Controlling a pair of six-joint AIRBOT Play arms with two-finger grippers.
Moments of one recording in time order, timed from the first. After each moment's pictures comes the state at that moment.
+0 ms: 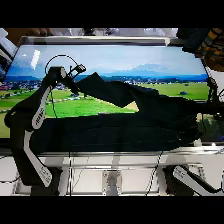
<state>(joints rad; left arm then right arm) -0.11 -1.98 1.75 1.52 -0.96 -0.74 -0.57 -1.10 0.86 -0.88 1.11 0.82</state>
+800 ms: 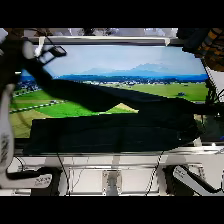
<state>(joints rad) -0.14 -1.37 1.75 1.77 -1.62 -0.88 -0.57 -1.10 0.86 -0.88 1.20 0.90</state>
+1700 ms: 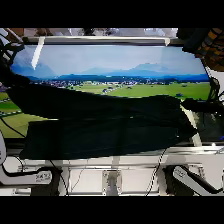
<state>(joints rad) 0.16 -1.45 1.75 1.77 -1.57 -1.17 -0.51 -1.10 0.86 -1.00 0.96 0.96</state>
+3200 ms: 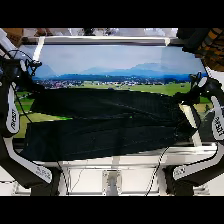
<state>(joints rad) 0.20 -1.81 1.75 1.78 -1.33 -1.14 -0.33 -1.69 1.36 -1.50 1.11 1.45</state>
